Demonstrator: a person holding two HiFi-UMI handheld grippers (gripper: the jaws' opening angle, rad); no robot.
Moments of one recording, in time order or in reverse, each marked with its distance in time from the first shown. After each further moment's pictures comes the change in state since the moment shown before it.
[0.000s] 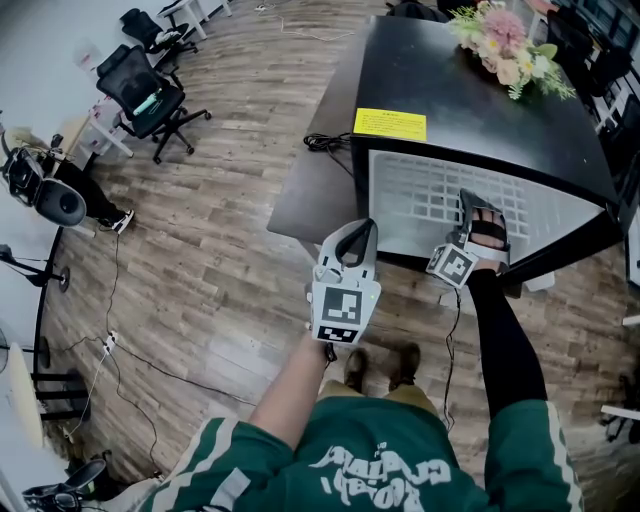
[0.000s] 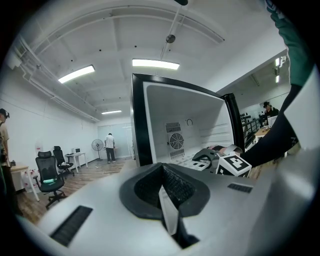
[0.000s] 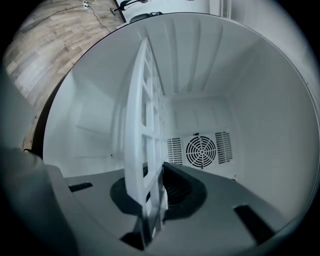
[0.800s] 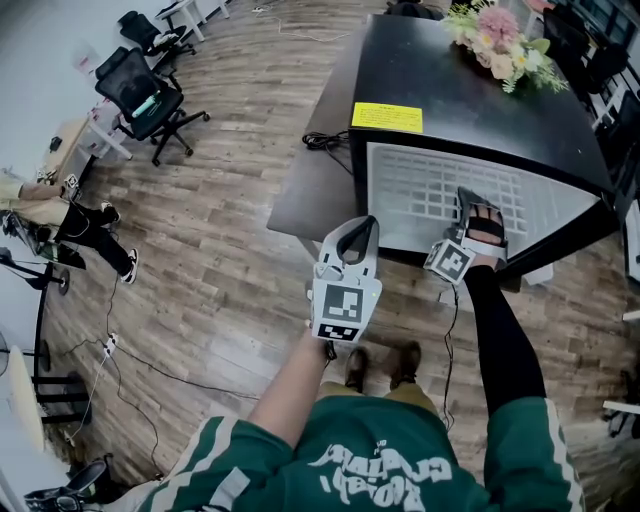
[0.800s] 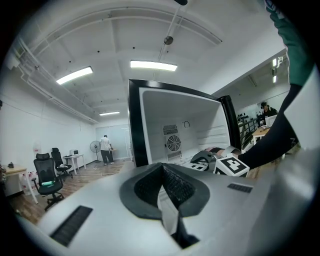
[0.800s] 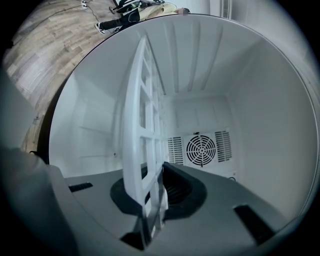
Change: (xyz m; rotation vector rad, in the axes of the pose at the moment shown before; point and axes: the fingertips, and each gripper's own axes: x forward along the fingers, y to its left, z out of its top) left arm -0.008 -0.006 0.008 0.013 -0.013 -0.019; right arm -0.006 0.002 -0.004 -0.030 0.040 -0.007
